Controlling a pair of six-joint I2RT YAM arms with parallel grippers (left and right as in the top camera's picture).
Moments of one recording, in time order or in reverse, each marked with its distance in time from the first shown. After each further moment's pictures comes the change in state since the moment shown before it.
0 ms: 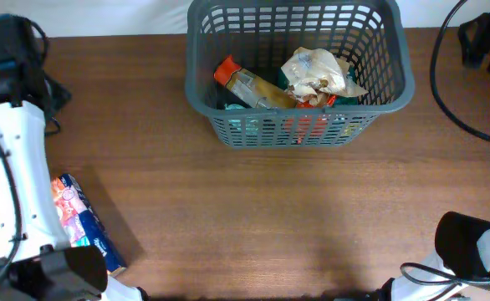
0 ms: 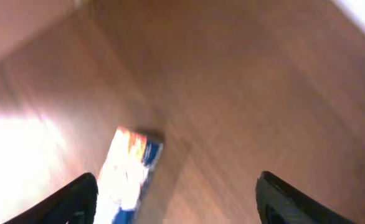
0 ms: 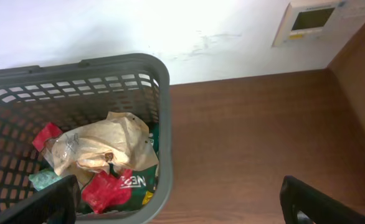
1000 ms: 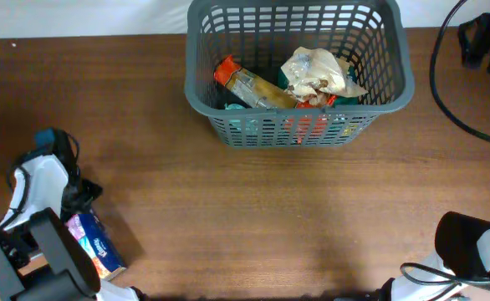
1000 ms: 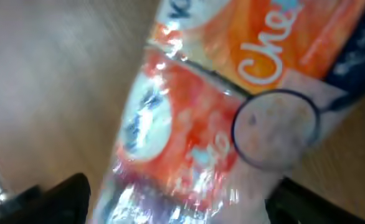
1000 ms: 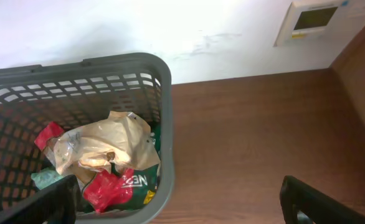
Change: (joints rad) left arm 0.197 -0.025 -0.888 0.420 0.054 0.062; right arm 0.000 0.000 0.000 -0.002 -0.007 0.000
